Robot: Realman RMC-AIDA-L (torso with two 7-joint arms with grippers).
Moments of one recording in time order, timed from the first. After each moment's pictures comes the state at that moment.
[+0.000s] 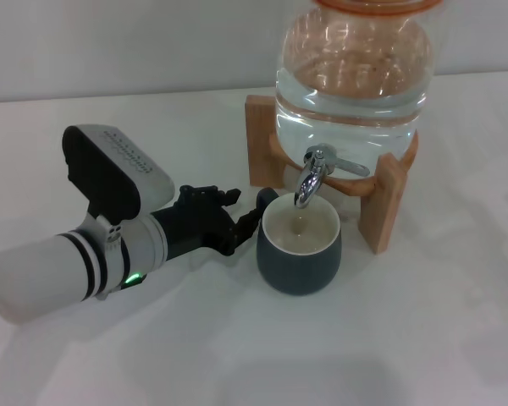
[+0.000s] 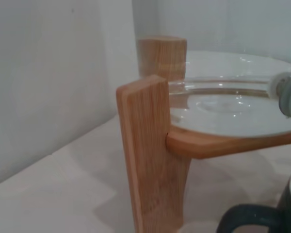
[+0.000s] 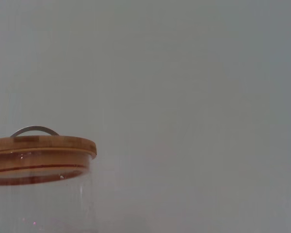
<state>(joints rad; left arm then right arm) -0.48 -2.09 1.90 0.79 -1.86 -0.49 1.75 0.18 2.01 -0.53 -0.21 2.04 1.66 -2.47</state>
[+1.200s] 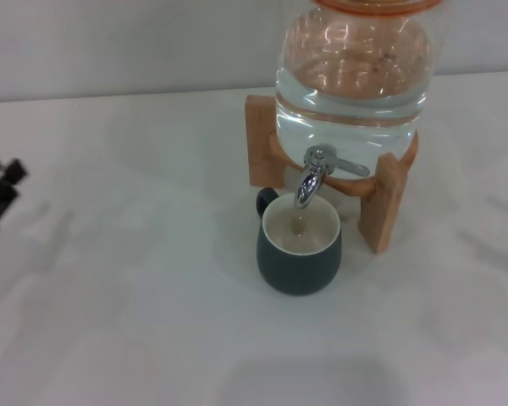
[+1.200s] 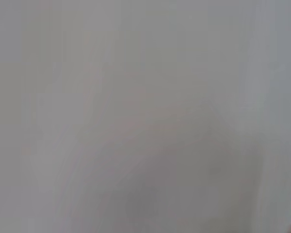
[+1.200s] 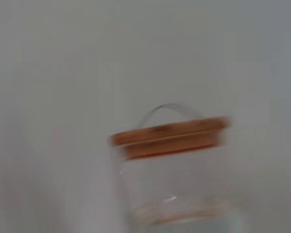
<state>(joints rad) -0.21 -2.08 0.93 0.61 -1.94 -1.25 2.04 0.10 2.01 -0.63 -0.88 1.70 1.76 -1.82</state>
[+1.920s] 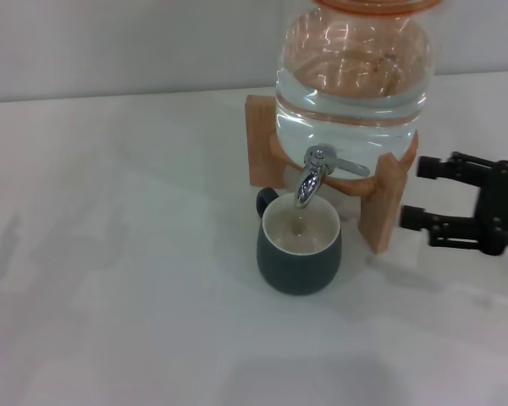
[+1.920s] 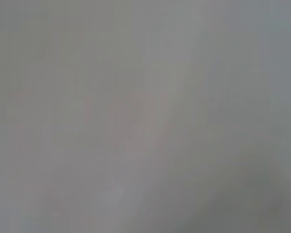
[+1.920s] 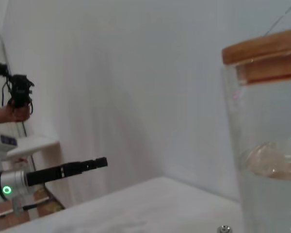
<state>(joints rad) -0.17 -2.08 0.76 0.58 -1.95 -1.34 2.04 0.14 2.01 -1.08 -1.05 1.70 1.55 -1.70</state>
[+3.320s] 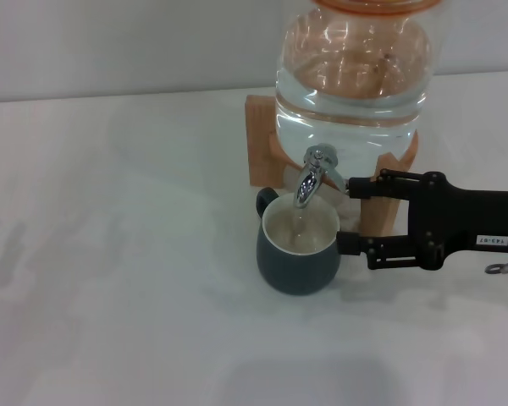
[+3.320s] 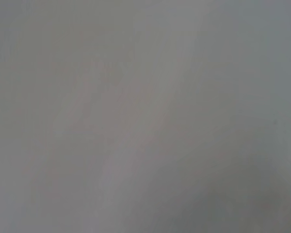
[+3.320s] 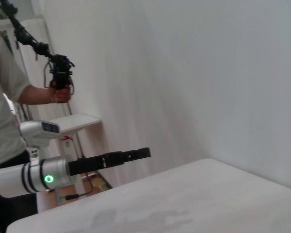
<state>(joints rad) -0.17 -2.08 0.76 0.53 -1.94 -1.35 2.05 0.21 2.01 -1.23 -1.08 1.69 1.51 -1.63</state>
